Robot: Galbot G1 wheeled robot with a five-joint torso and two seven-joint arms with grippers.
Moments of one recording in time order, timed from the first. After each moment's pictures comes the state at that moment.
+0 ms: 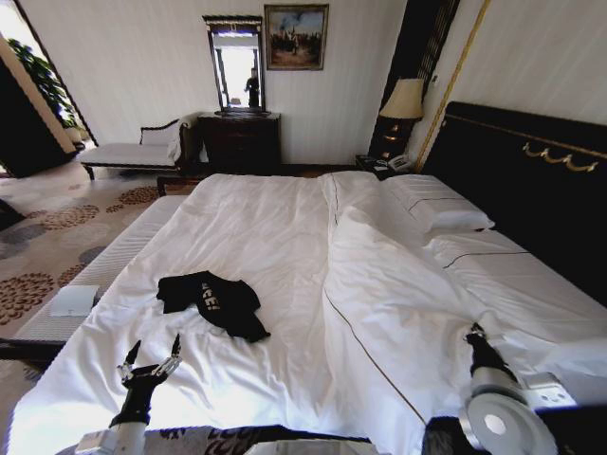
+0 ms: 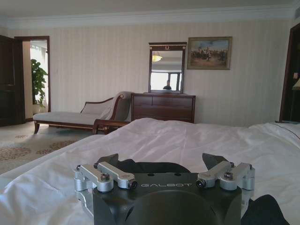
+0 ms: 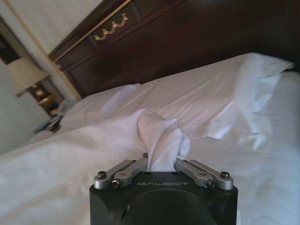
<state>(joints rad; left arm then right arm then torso) 1.95 -1.43 -0.88 -2.11 -0.41 -0.28 0.10 -1.73 1.41 0.96 2.33 0.99 -0.09 0.76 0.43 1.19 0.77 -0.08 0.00</state>
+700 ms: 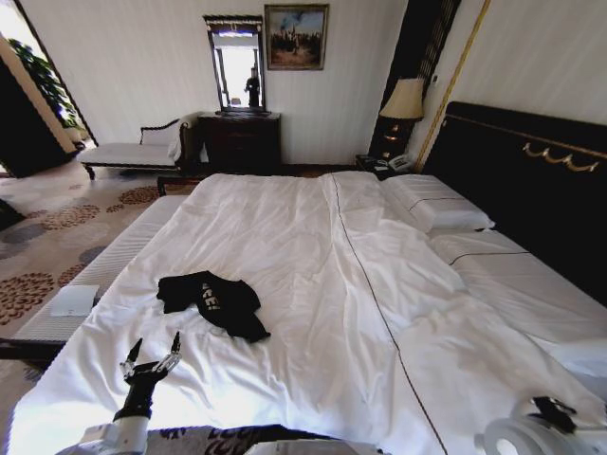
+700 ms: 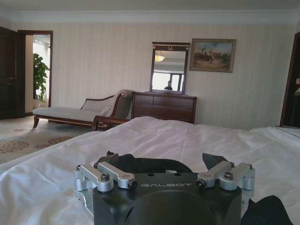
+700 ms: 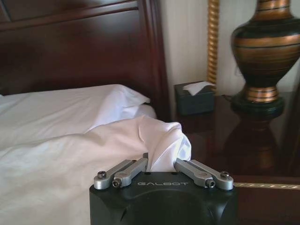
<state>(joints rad) 1.89 -1.42 -0.86 -2.04 -0.45 -0.28 0.10 -1.84 1.47 1.08 2.31 0.88 -0.13 1.14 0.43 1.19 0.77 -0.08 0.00</state>
